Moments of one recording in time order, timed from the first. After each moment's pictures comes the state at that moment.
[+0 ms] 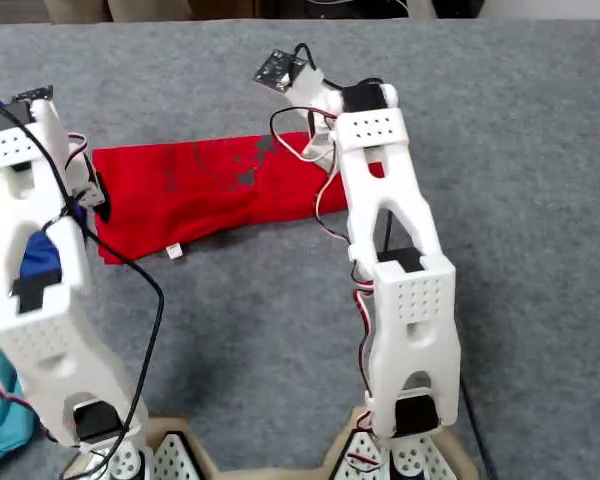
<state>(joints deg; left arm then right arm) -21.7 28.7 -27.6 94.9 -3.8 -13.4 42.5 -41.6 77.1 34.7</state>
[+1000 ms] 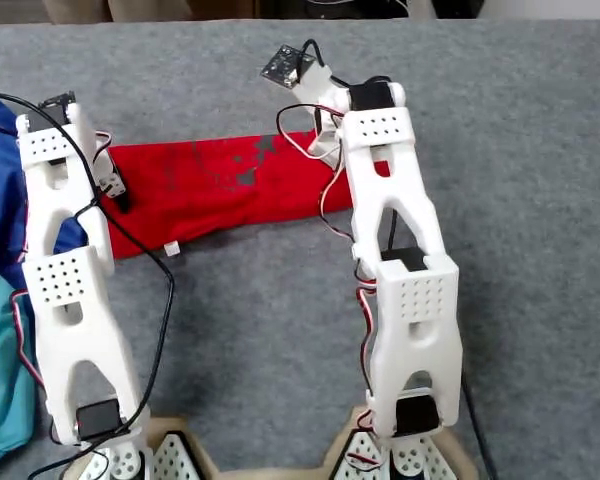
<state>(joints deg) -19.1 62.7 -60.7 97.7 1.0 -12.3 42.5 -42.0 77.0 34.7</state>
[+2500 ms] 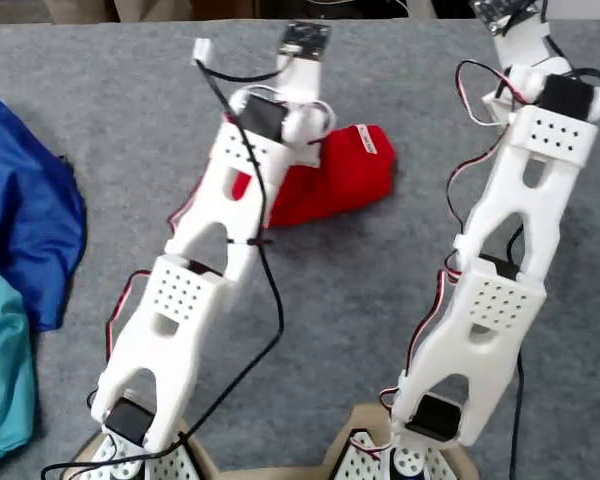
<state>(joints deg) 23.6 55.6 -79.8 87.5 0.9 17.8 42.6 -64.1 79.7 34.7</state>
